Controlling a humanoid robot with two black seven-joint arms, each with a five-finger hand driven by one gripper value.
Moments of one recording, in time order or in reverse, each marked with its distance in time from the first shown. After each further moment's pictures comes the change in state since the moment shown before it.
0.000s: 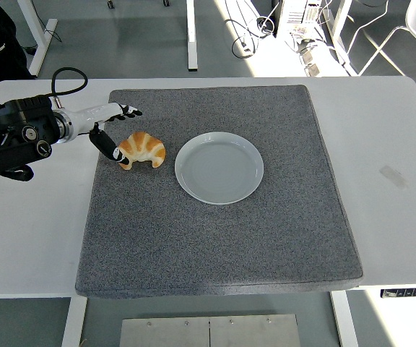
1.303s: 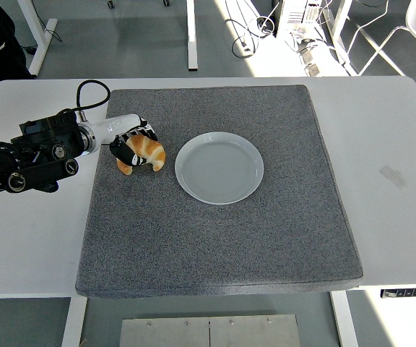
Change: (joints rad) left arm 0.061 -0.099 -0.011 0.061 0.081 0.067 -0.003; right arm -0.001 0.000 0.000 0.000 0.000 0.000 0.000
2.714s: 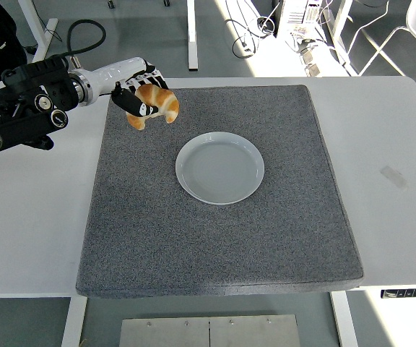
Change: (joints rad) left arm -0.128 0.080 -0.152 -0.092 -0.002 -0.037 -0.005; right arm 0.001 0.000 0.000 0.000 0.000 0.000 0.000
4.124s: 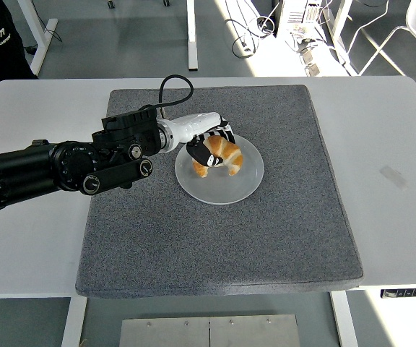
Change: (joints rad) left arm 0.115 -0.352 0.018 0.170 0.087 0.008 0.005; right arm 0.000 0.000 0.000 0.000 0.000 0.000 0.000
